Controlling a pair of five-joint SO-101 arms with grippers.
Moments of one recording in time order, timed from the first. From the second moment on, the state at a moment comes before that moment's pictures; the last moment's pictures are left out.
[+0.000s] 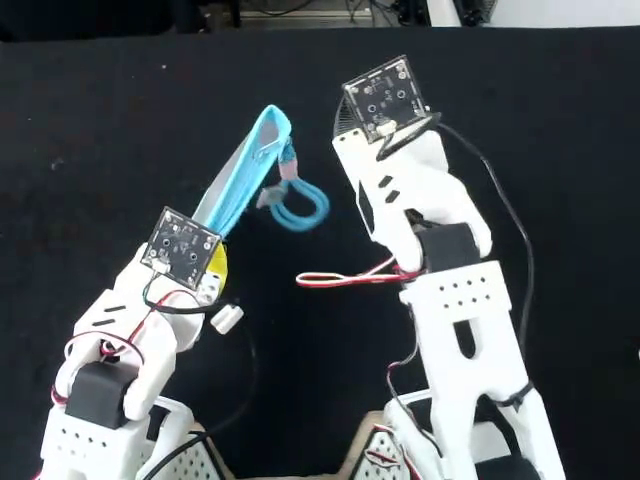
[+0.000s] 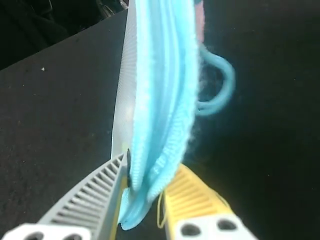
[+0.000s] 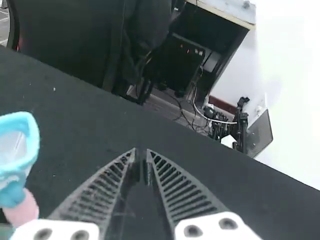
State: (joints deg) left arm 10.1 -85.1 62.4 60.3 -14.7; right arm -12.0 -35.9 33.8 29.3 19.9
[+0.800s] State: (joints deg) left arm 10.1 -85.1 62.4 60.3 -14.7; right arm -28.7 -42.2 46.6 30.5 9.3
